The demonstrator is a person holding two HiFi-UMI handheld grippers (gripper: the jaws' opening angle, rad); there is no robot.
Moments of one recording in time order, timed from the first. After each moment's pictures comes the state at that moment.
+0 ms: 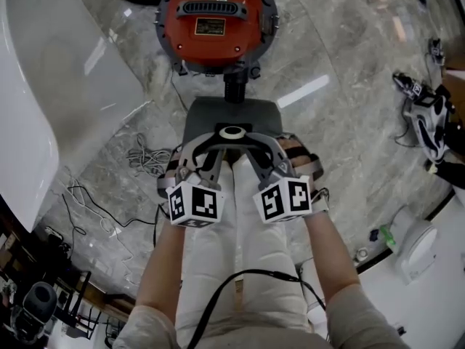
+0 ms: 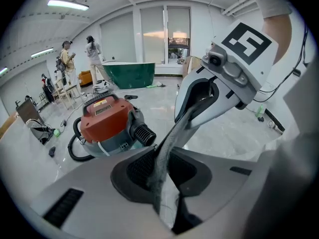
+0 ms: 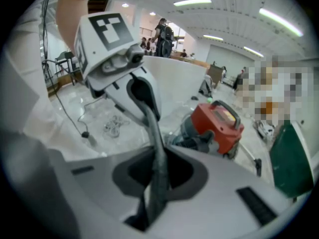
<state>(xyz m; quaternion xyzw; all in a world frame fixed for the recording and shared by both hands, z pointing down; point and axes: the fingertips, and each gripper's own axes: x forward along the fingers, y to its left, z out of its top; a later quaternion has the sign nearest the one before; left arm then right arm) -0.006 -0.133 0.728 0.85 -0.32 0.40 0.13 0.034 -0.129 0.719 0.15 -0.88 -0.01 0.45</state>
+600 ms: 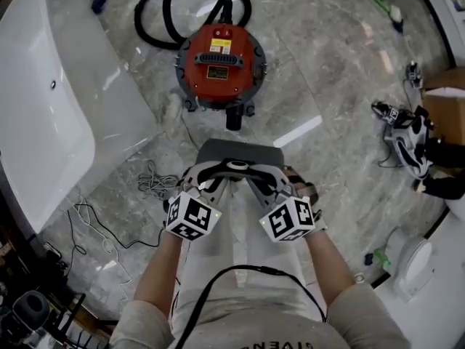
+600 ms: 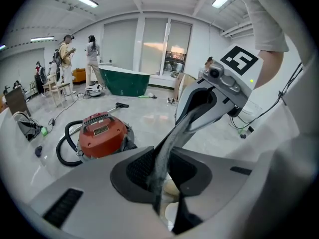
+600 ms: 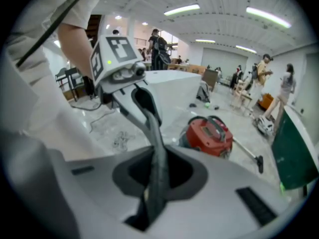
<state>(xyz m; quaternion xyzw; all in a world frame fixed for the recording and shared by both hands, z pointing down) 0.005 -0.120 0.632 0.88 -0.27 0.34 0.18 0.043 -0.113 0.617 0.16 -0.90 0.03 0.40</state>
